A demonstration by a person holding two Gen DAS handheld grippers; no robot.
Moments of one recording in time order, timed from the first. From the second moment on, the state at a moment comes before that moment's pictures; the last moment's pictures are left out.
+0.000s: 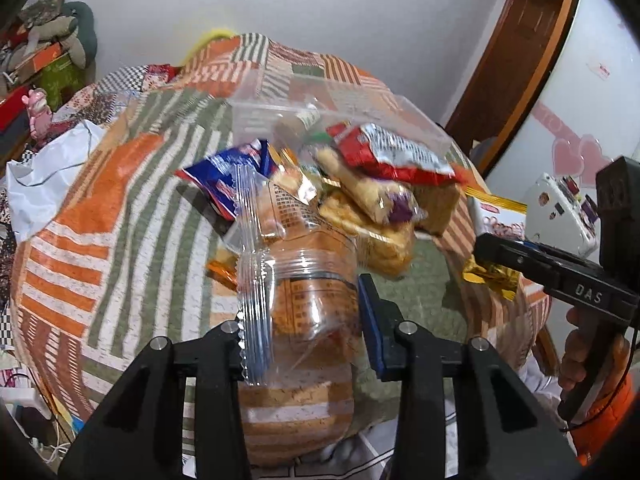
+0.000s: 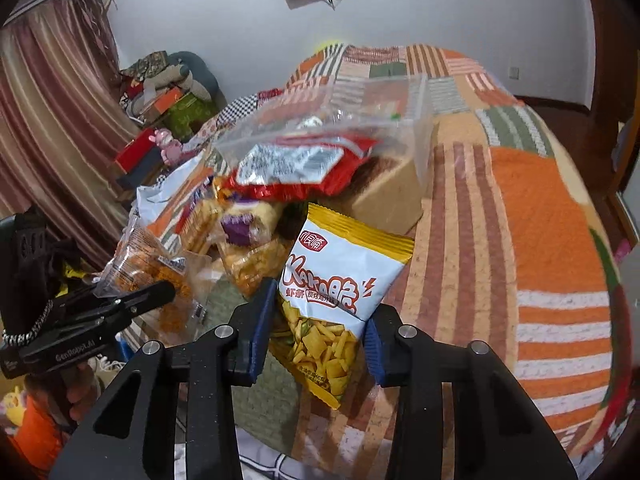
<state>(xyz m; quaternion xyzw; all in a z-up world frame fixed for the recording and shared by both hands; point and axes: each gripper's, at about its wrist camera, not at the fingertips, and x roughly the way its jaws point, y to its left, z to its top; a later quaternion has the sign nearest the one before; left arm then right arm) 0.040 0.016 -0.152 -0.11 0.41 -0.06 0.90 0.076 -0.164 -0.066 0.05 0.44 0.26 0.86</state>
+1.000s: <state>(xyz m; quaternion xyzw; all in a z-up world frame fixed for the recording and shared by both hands) 0.112 0.042 -0.090 -0.08 0.32 -0.04 0.94 0.134 -0.168 -0.007 0.05 0.34 0.25 0.90</state>
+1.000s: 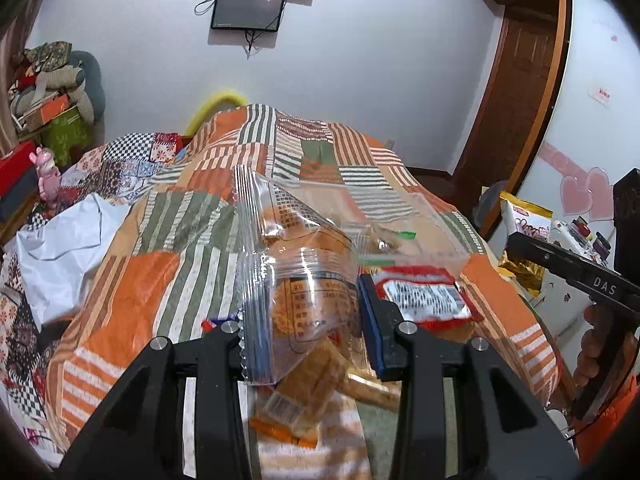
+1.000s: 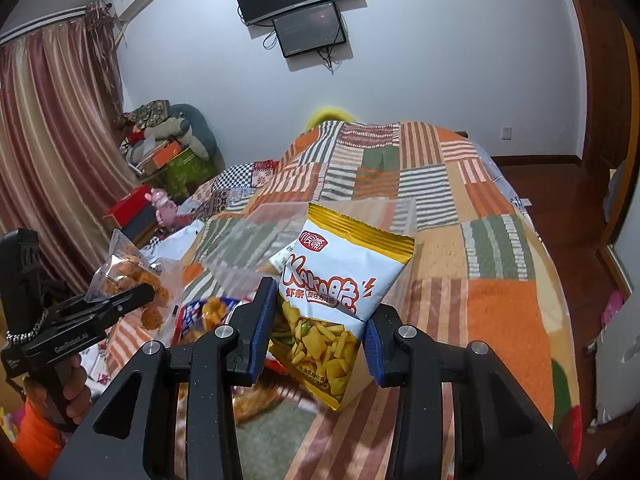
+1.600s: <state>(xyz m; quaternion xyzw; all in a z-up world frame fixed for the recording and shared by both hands) 0.187 0.028 -0.089 -0.05 0.31 -0.06 0.95 0.172 -0.168 -0.021 0.06 0.35 0.23 0.91</state>
